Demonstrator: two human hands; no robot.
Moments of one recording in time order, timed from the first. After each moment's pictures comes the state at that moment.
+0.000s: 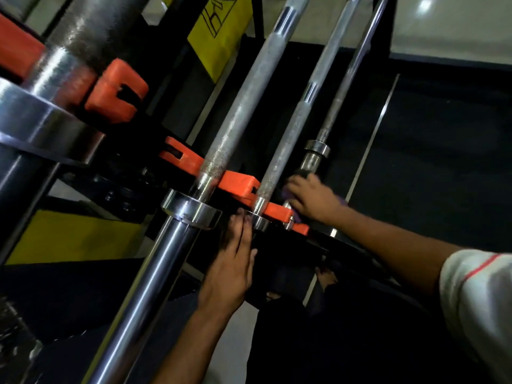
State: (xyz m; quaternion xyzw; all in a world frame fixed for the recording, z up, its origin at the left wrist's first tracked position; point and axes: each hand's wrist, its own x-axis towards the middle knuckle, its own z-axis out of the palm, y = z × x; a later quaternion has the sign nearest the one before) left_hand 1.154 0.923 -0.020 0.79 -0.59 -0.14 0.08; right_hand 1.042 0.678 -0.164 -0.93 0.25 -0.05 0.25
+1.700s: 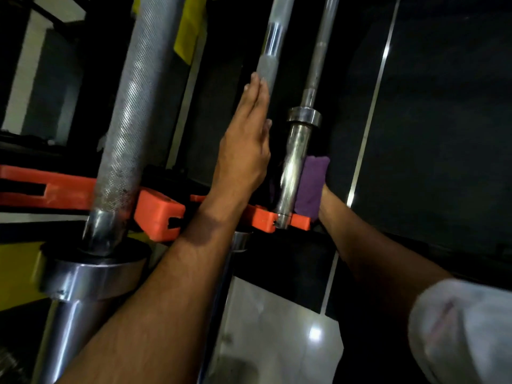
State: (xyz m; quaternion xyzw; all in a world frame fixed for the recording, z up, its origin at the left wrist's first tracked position) left_hand 1.174 0.693 -0.041 0.73 -0.65 -0.10 0.21; right_hand 1.057 0.681 -0.209 0.11 0.47 -0.11 0.87
